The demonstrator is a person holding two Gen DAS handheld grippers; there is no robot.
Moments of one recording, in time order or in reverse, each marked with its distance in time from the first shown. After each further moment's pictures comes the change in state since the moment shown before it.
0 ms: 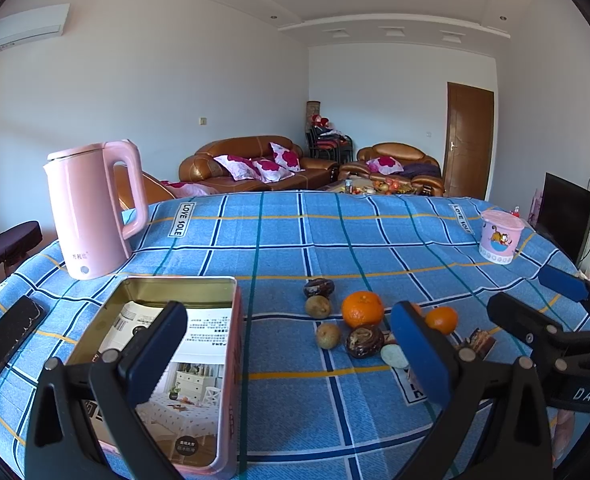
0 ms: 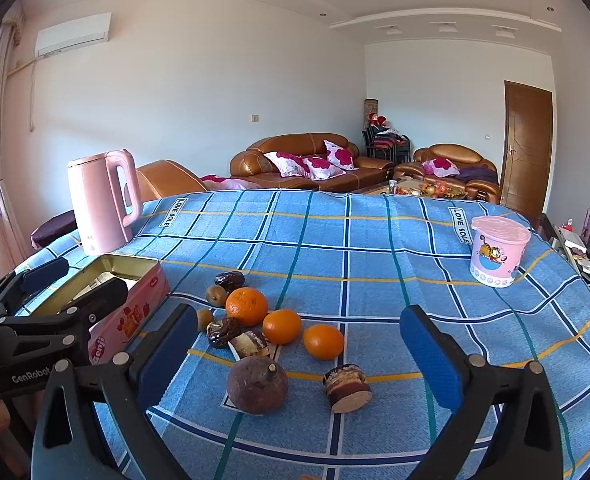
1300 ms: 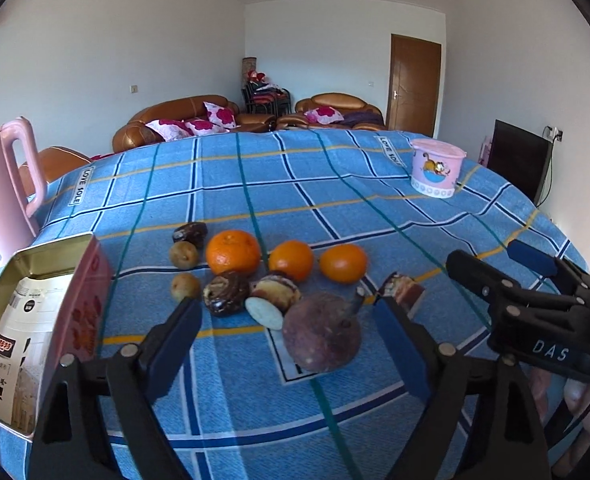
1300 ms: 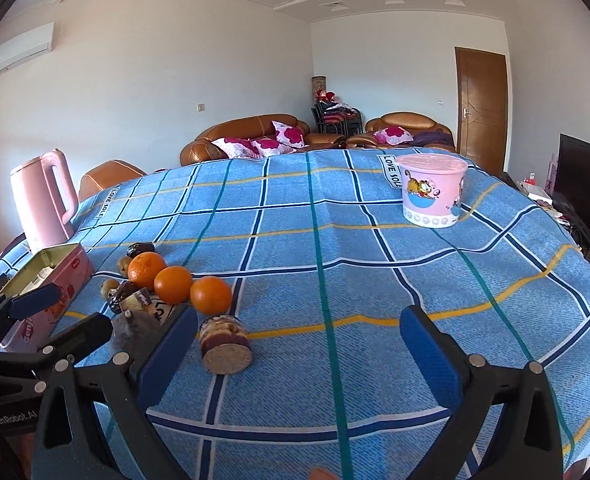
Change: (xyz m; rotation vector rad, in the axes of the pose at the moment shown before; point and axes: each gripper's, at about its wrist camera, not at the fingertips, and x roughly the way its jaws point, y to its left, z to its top) left arm 0.043 -0.095 -0.032 0.111 0.188 -0.204; right arm 0.015 -0.087 -0.046 0.153 0.071 -0.146
